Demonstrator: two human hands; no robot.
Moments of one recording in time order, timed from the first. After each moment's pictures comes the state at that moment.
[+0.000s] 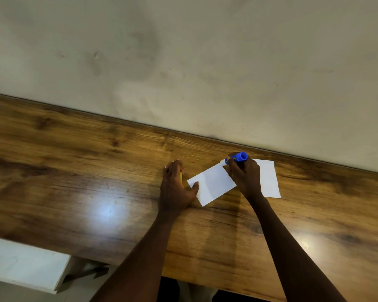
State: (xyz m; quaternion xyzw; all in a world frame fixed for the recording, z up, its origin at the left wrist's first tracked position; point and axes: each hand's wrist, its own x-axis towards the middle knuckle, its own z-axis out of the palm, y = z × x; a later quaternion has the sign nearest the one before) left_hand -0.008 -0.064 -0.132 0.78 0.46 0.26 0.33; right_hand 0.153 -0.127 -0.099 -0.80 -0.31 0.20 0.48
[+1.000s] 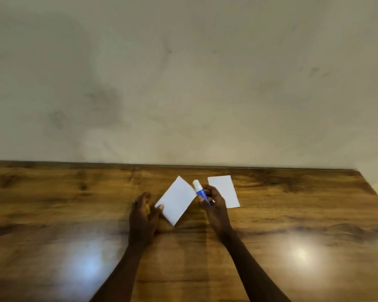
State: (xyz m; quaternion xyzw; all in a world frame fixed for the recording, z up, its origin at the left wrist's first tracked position) left_hand -0.016 -0.069 -0.130 0.75 0.47 0.26 0.40; right_hand 0.123 -0.181 -0.087 -0.73 -0.20 0.30 0.58
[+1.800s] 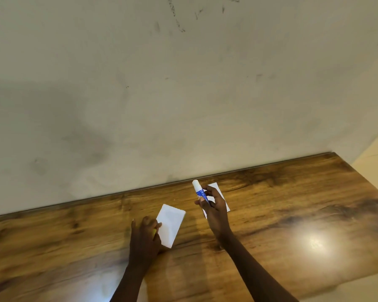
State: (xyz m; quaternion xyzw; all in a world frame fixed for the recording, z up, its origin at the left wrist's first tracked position) left_hand -0.003 -0.066 -0.127 0.92 0.35 0.09 0.16; right_hand 0.139 -0.194 -0.069 -0.65 -0.15 0.22 0.71
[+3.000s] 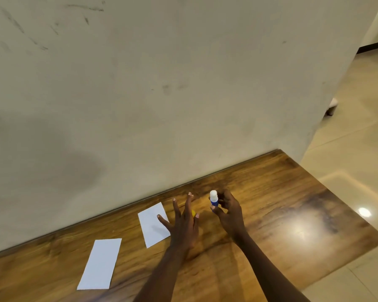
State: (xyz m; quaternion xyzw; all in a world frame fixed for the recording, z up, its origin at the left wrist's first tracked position) left_hand 0.210 -0.219 -0.127 0.95 0.22 0.09 0.20; right_hand 0.286 -0.331 -0.105 -0.75 -0.18 0.09 0.63
